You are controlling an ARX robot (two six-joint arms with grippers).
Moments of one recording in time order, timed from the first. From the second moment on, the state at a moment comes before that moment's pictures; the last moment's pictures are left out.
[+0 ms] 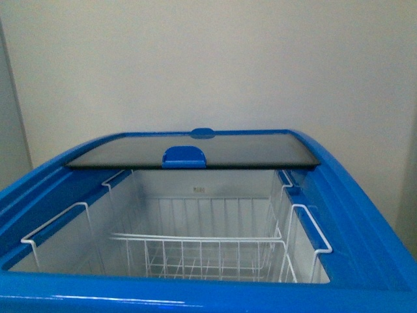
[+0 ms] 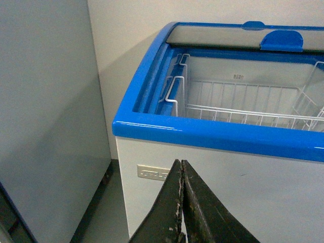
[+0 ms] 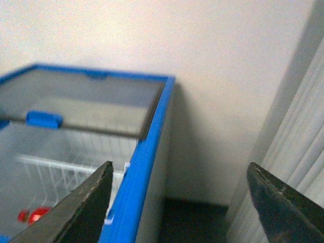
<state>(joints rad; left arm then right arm) 0.00 0.01 0.01 0.00 0.00 0.00 0.01 0.84 0.85 -0.04 0.00 -0.04</state>
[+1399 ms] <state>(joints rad) 0.00 0.01 0.01 0.00 0.00 0.00 0.00 0.30 0.06 0.24 0.00 -0.01</state>
